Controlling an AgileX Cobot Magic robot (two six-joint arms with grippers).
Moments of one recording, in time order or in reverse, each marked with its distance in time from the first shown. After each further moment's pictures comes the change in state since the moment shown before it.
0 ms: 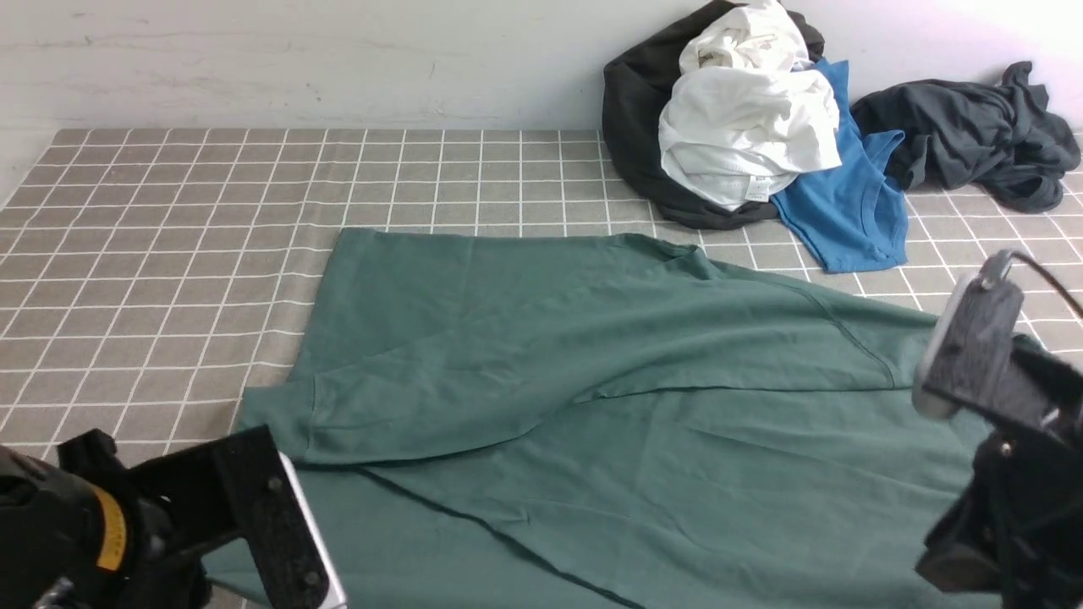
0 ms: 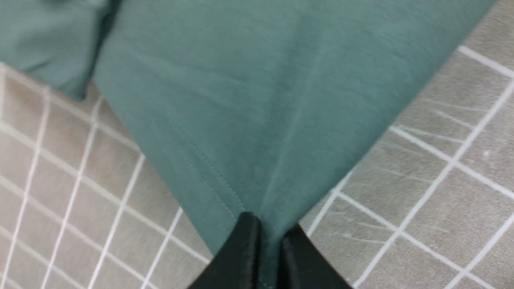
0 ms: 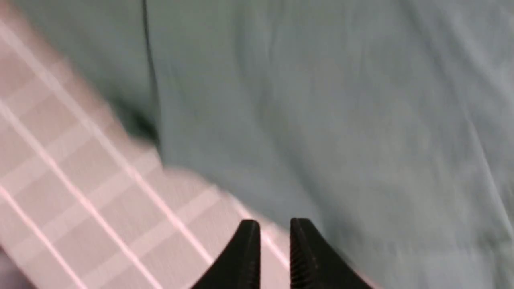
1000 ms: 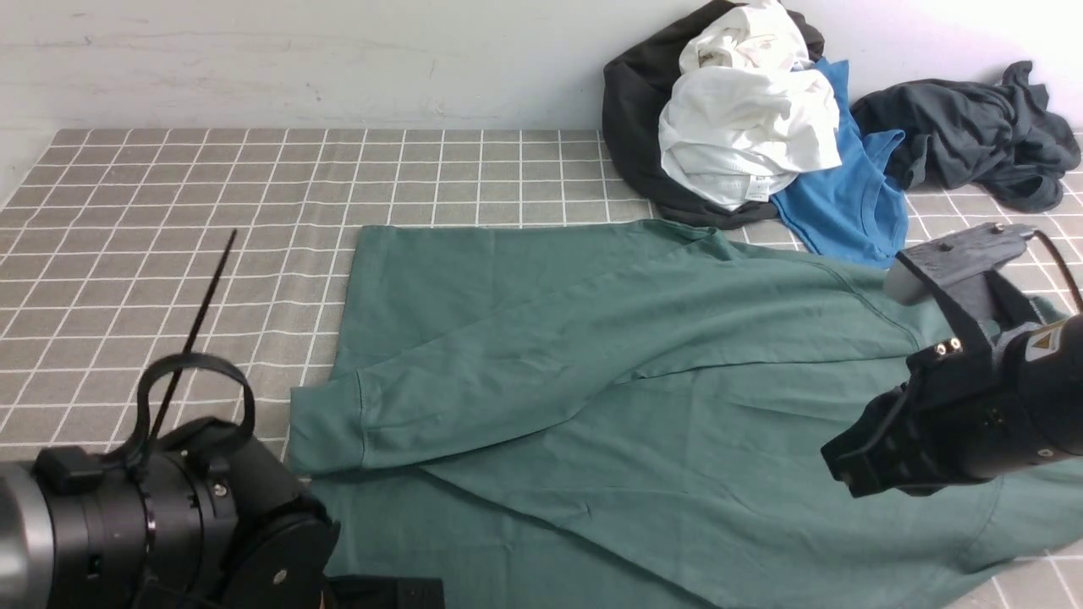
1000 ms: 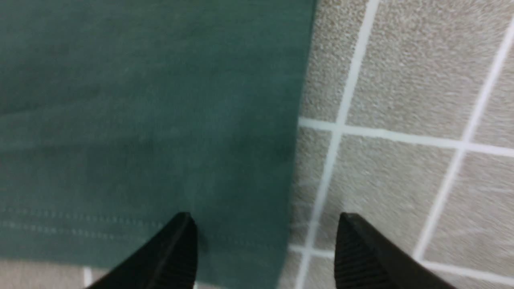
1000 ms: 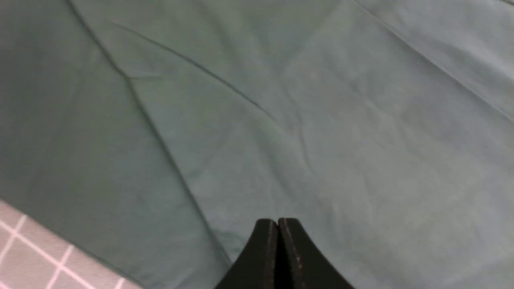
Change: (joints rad) right arm 0.000 0.100 -0.046 0.260 -0.256 0.285; left arm -0.174 0.437 0.017 -0.178 -0.118 0.262
